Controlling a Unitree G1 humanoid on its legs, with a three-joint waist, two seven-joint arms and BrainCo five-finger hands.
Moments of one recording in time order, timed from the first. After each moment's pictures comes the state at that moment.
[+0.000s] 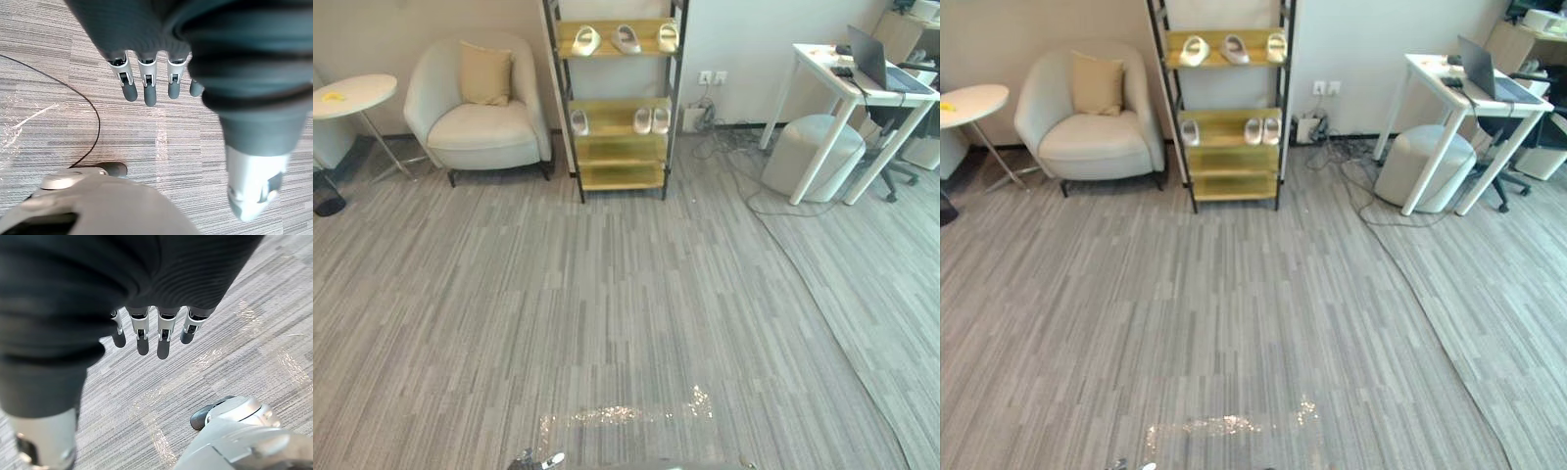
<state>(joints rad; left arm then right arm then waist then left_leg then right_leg) 0.16 0.15 0.01 1.09 -0.09 -0.07 0.06 0.18 -0.08 -0.31 1.09 0.22 -0.03 -0.09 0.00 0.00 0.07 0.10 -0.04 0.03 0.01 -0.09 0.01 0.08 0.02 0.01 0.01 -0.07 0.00</state>
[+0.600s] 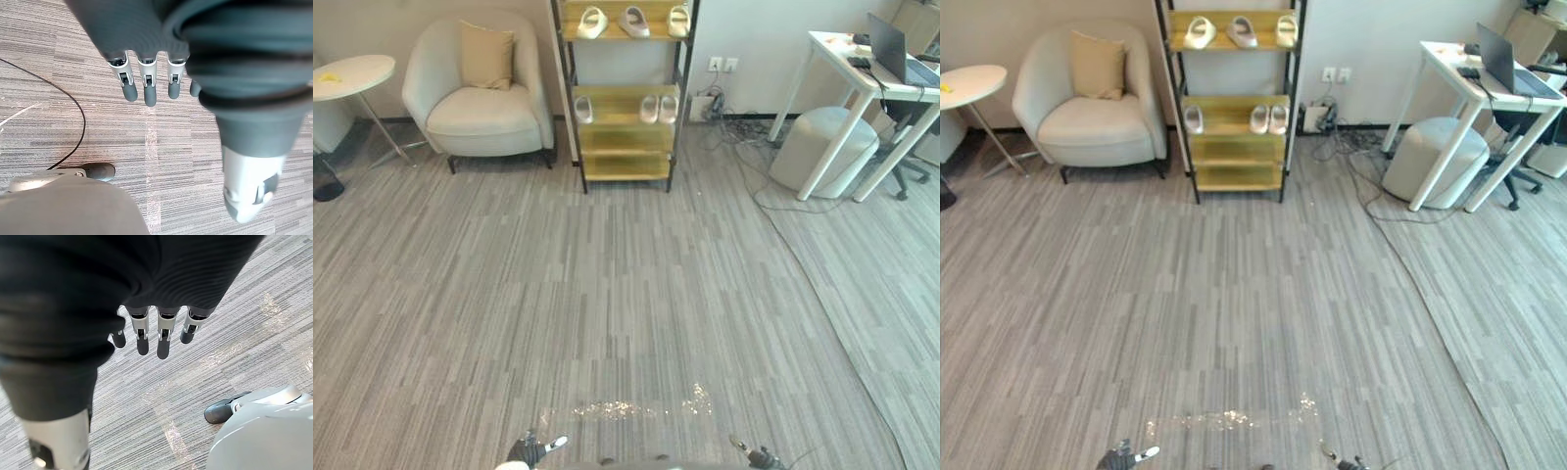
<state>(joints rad) 0.12 0.15 0.00 1.09 -0.04 -0.08 0.08 0.10 -0.07 -0.30 1.11 0.15 -0.04 -0.08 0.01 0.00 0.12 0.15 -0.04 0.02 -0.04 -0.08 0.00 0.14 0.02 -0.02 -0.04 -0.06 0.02</state>
